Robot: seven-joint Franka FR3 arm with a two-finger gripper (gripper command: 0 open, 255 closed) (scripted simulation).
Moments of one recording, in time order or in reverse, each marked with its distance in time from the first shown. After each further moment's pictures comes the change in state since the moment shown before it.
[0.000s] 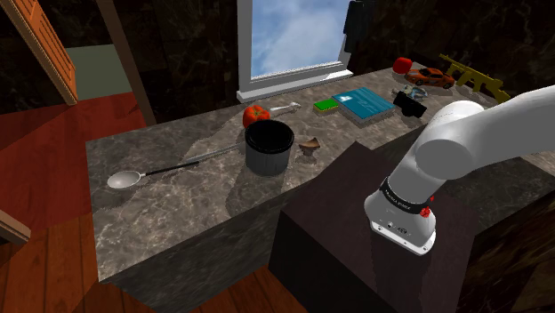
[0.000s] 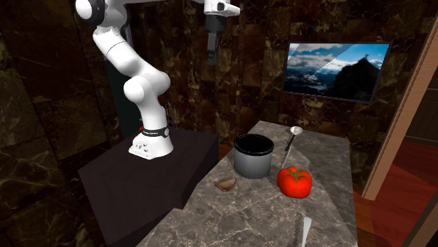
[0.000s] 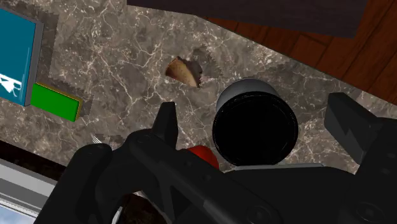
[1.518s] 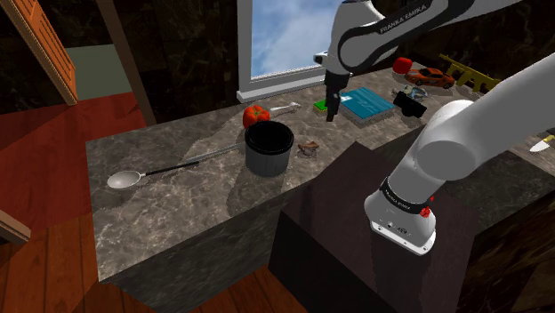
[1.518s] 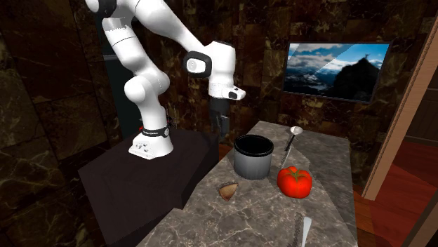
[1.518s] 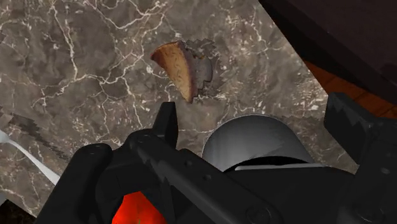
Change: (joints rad) arm 0.041 0.301 -0.308 -0.472 -0.158 0.816 -0.519
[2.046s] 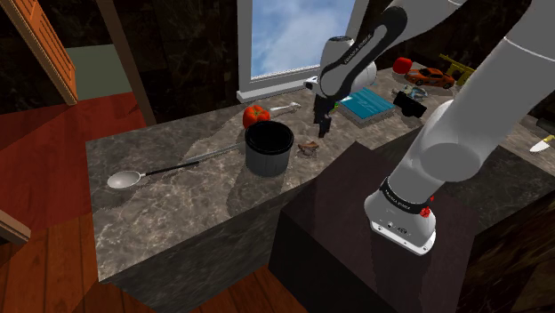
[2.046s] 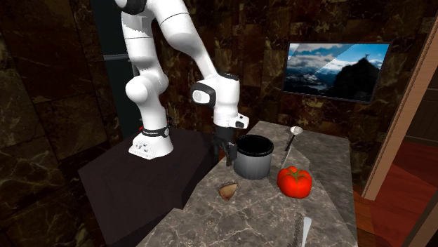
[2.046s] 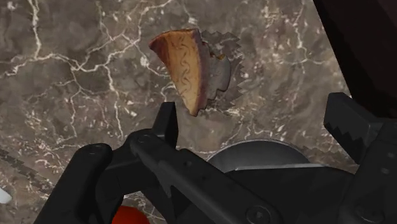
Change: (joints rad) arm 0.072 0.372 -0.105 0.015 0.112 0.361 -0.284
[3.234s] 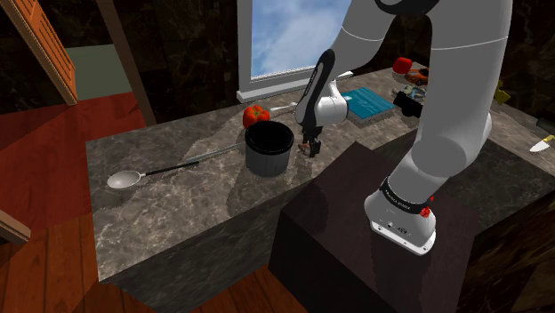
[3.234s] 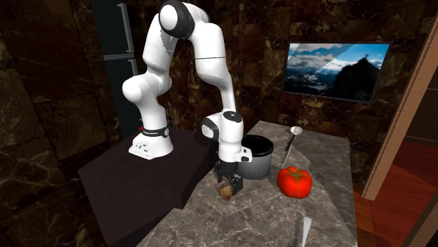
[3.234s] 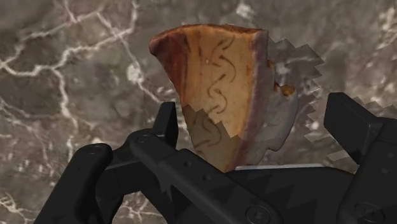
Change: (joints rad) arm -0.202 0.532 0.277 0.170 0.448 0.350 -0.514
